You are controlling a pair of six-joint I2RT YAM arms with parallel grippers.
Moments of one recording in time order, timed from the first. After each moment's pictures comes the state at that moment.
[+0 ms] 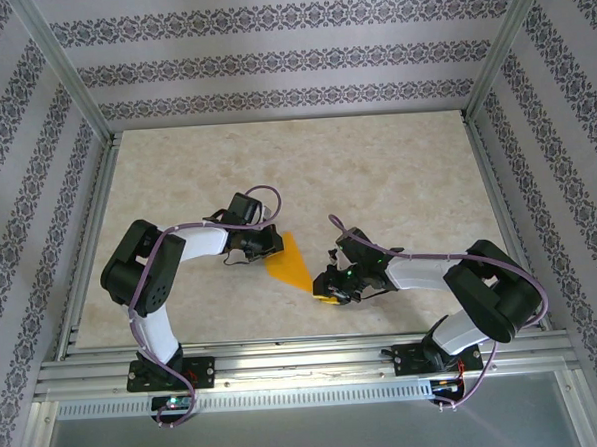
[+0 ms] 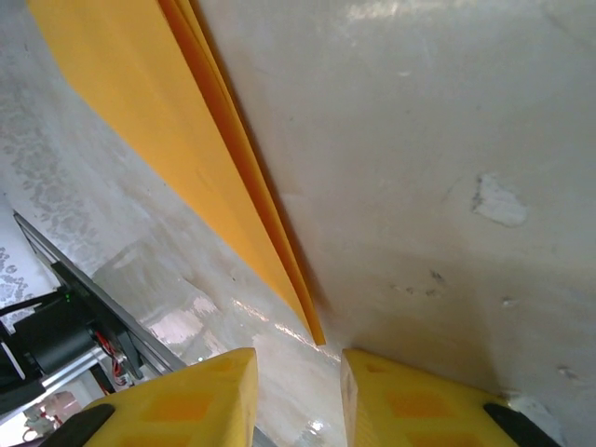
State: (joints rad) left arm -0.45 1.82 0.91 -0.12 0.48 -0.72; right arm 0.68 1.49 0.52 -0.07 -0.61 1.00
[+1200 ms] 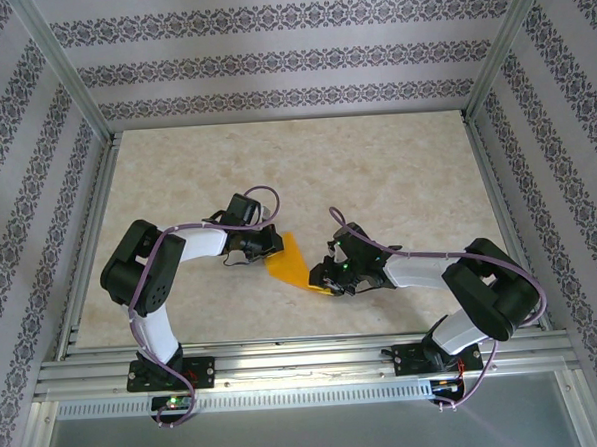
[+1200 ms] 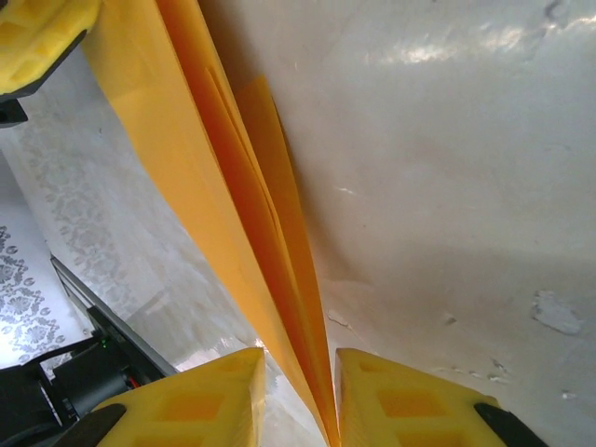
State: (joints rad) left arm -0.44 1.82 0.90 -0.09 0.50 -0.74; right arm 0.68 1.50 0.54 0.01 -0.55 1.07
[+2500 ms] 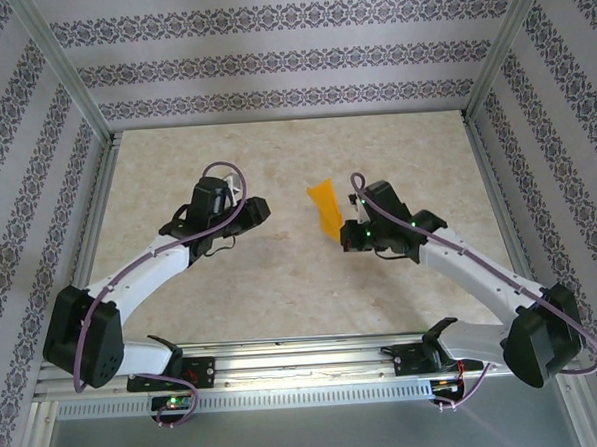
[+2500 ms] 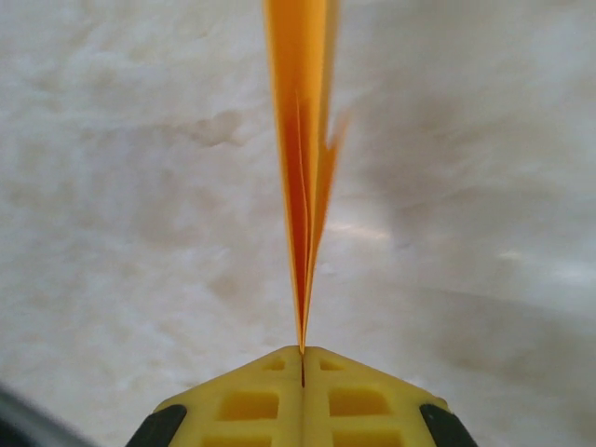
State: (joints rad) left arm -0.42 1.34 0.86 -0.16 0.26 -0.79; right arm 0.54 1.21 0.93 -0.67 -0.14 0.51
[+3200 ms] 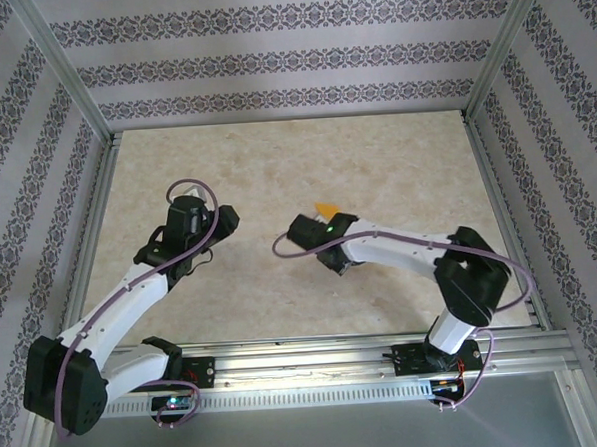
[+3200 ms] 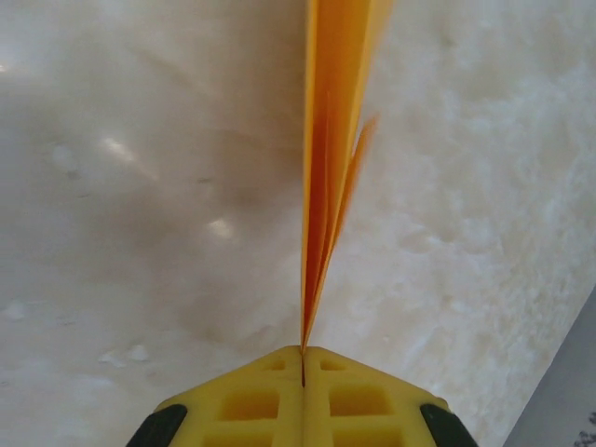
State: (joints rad) left arm -0.35 1.09 0.71 -0.24 0.01 -0.79; right arm 0.92 1.67 1.13 -0.98 0.55 0.14
